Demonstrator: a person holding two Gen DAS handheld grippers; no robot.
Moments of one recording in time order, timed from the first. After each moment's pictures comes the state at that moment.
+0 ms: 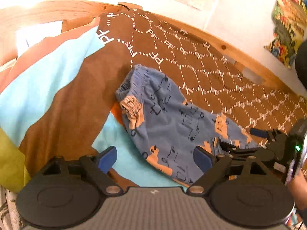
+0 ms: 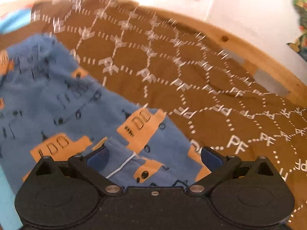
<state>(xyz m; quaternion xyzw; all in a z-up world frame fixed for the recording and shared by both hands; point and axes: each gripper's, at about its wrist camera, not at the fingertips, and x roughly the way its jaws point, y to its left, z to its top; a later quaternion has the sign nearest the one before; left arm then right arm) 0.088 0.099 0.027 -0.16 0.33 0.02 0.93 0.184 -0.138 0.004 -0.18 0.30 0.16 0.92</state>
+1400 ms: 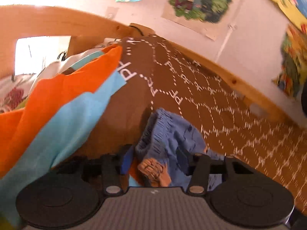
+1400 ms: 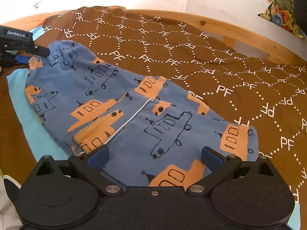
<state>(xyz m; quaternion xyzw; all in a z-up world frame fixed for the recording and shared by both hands) 0.124 0.157 0.020 -0.21 0.26 0.03 0.94 0.093 -0.163 -0.014 -0.10 0.32 0.13 0.93</state>
